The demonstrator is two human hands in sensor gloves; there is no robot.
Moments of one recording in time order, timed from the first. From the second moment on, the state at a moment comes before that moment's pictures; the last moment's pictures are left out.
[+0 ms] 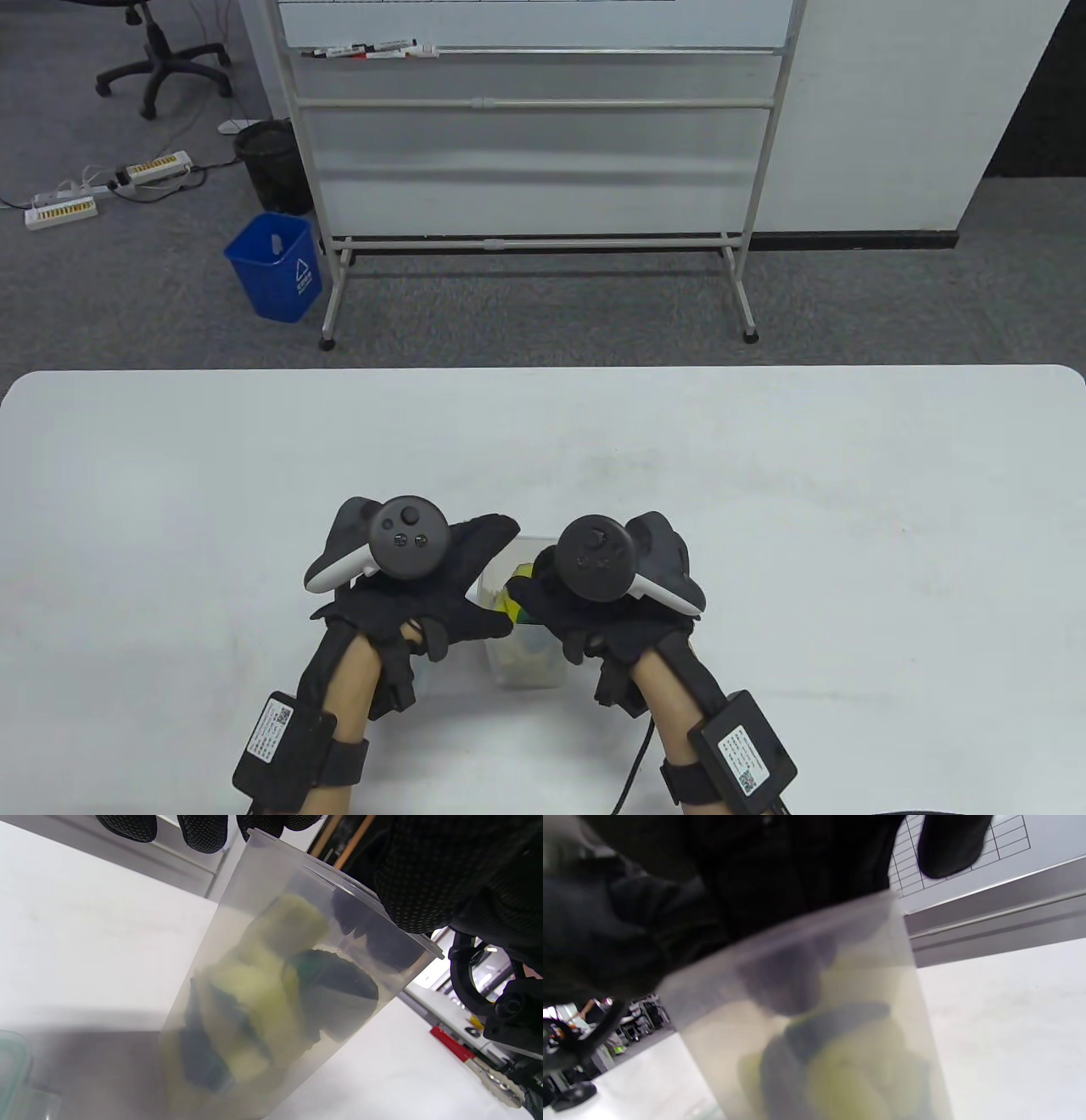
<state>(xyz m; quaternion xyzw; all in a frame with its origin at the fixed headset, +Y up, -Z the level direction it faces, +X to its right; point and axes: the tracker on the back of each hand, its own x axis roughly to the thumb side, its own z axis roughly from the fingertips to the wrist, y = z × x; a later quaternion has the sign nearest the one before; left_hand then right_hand) -0.167 -0.633 -0.373 -0.16 -0.28 0.21 0.92 0.041 -0.610 -0.352 0.26 0.00 0.94 0.22</state>
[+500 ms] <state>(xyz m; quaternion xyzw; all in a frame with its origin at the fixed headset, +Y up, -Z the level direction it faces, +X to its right) -0.169 -0.631 -0.373 -0.15 -0.29 0.21 0.92 0.089 -0.581 -0.341 0.20 -0.11 0.90 0.36</state>
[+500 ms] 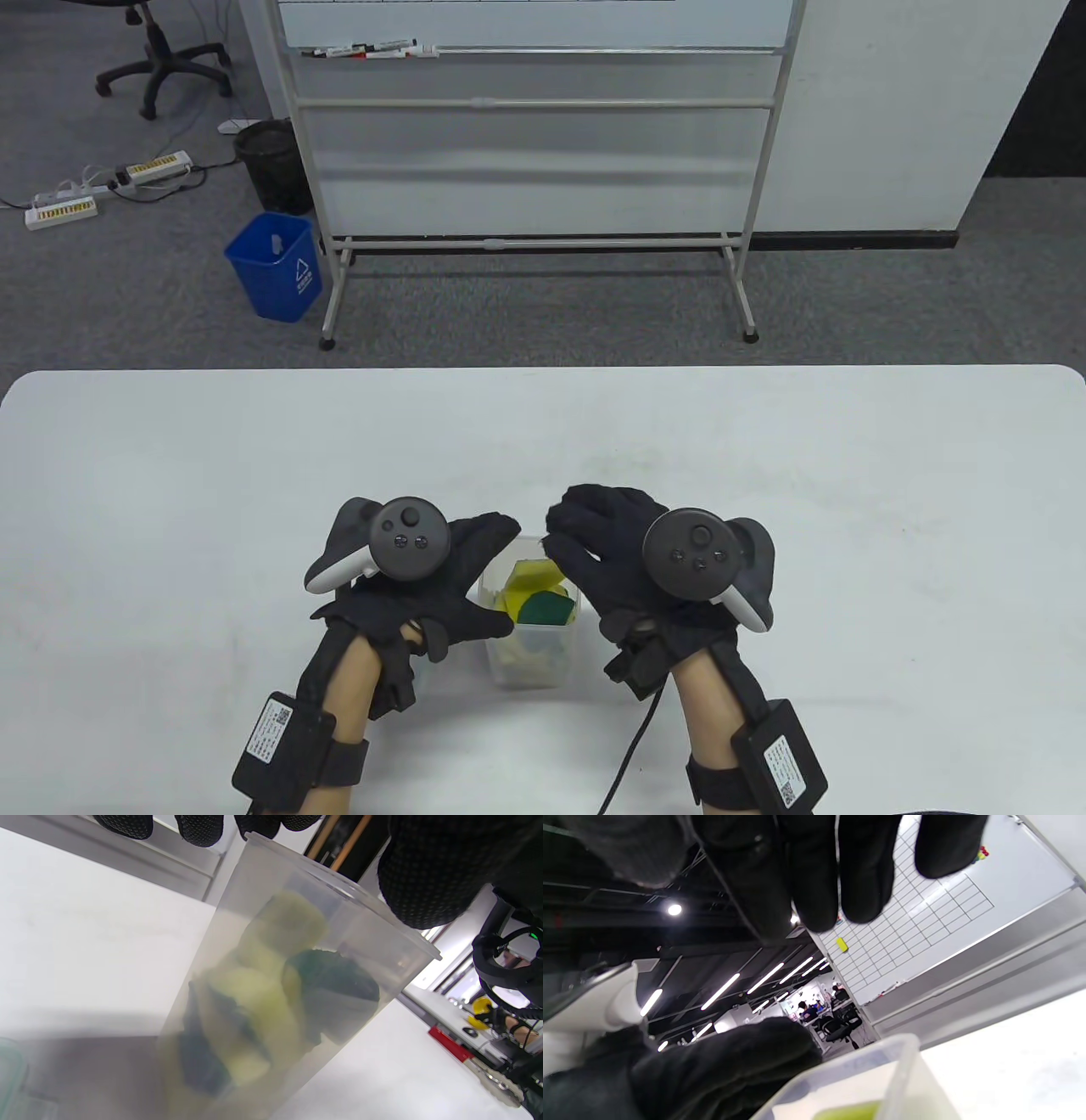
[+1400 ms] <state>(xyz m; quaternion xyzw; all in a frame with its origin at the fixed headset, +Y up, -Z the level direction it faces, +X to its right) -0.256 -0.763 -0.371 -0.29 -0.14 0.01 0.95 0.109 -0.578 -0.342 0.16 -0.12 0.90 0.39</state>
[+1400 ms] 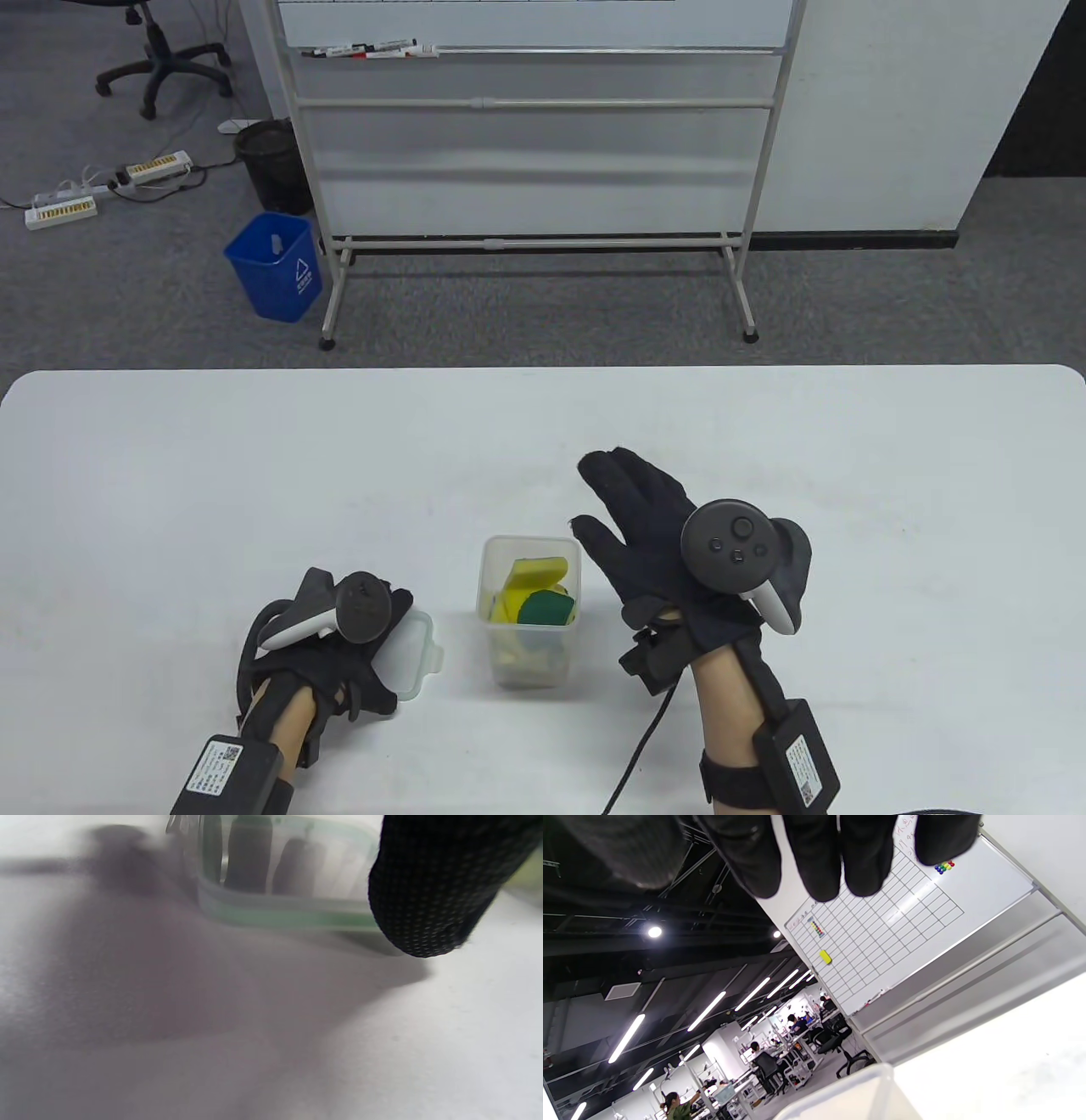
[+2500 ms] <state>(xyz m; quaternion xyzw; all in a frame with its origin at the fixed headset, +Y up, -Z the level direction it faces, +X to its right) -0.209 -0.602 -0.324 0.11 -0.27 0.16 0.94 0.081 -0.570 -0.327 0.19 -0.13 0.89 0.39</state>
